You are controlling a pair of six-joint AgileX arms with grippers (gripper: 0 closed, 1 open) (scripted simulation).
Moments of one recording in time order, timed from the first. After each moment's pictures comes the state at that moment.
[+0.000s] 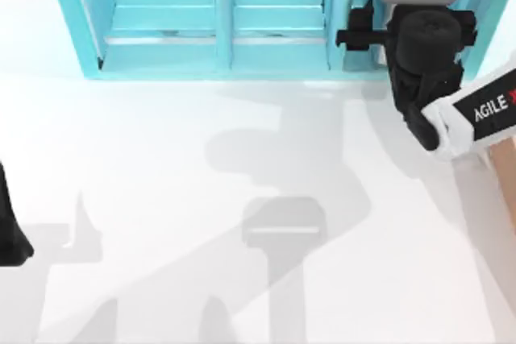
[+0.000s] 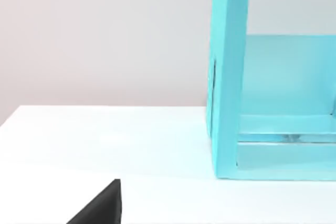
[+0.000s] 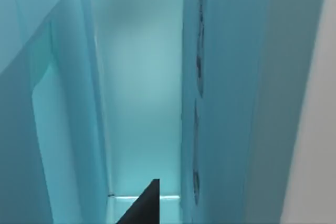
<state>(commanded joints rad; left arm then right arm) 0.00 0.00 0.00 0.00 0.00 0.00 0.34 2.37 1.27 0.98 0.40 0.06</state>
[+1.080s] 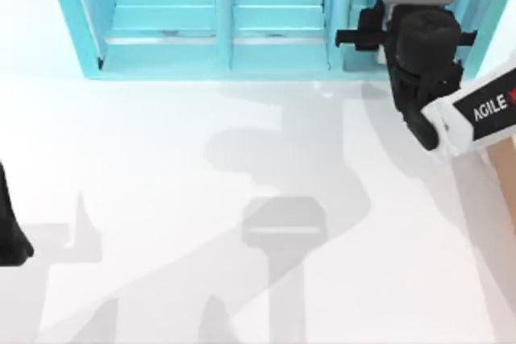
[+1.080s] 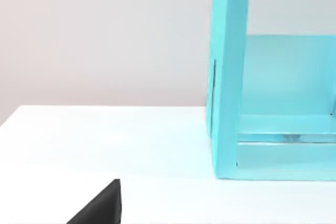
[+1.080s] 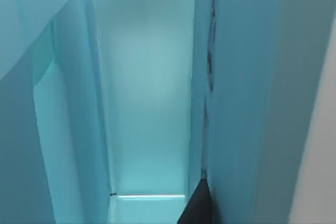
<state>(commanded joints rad) 0.00 0.00 0.00 0.00 0.00 0.00 0.34 2.37 1.27 0.98 0.40 0.06</state>
